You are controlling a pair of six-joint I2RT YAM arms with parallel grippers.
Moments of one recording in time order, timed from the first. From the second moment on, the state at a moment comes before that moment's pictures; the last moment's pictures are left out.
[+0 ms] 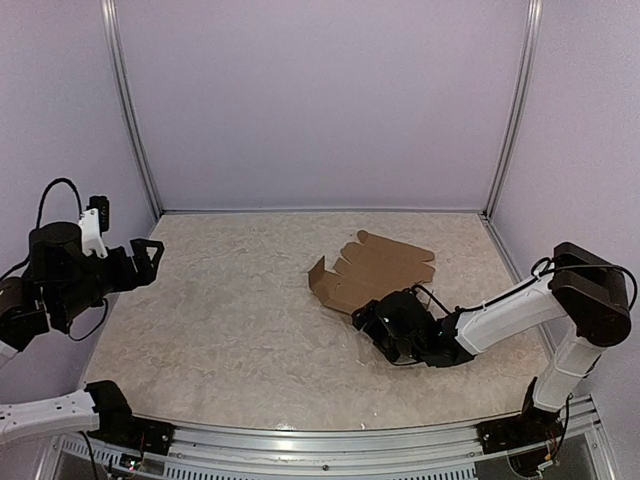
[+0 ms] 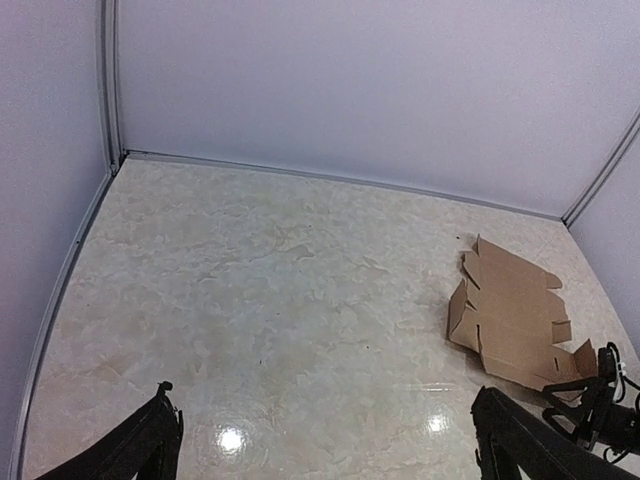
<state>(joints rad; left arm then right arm) -0.75 0.59 0.87 -0.67 -0.52 -0.47 1.03 1.68 0.66 0.31 0.38 1.44</state>
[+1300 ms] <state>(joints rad) -0.75 0.60 0.89 -0.75 -0.53 -0.47 0.97 1.77 0.57 0.49 0.60 1.62</state>
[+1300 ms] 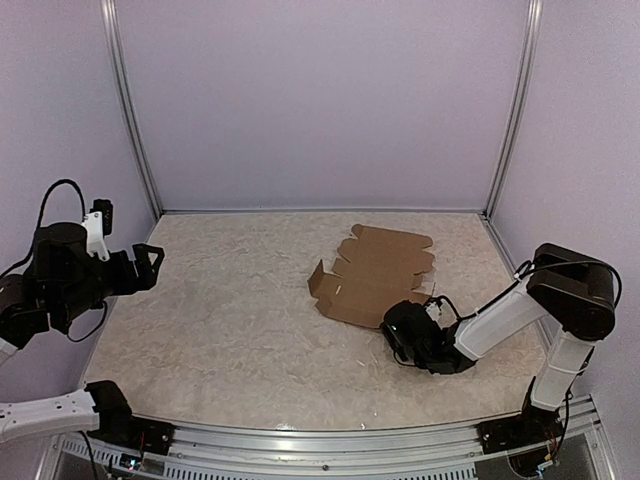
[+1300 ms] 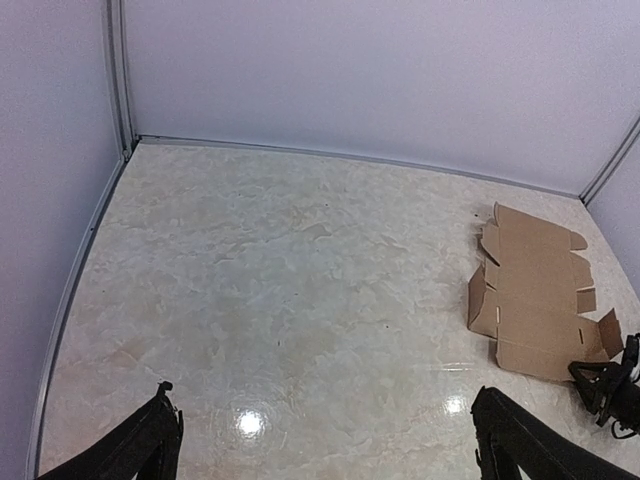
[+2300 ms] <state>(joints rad) -0.75 0.63 0.95 -0.76 -0.45 -0.44 0.87 1.83 0.62 0.69 -0.23 1.08</state>
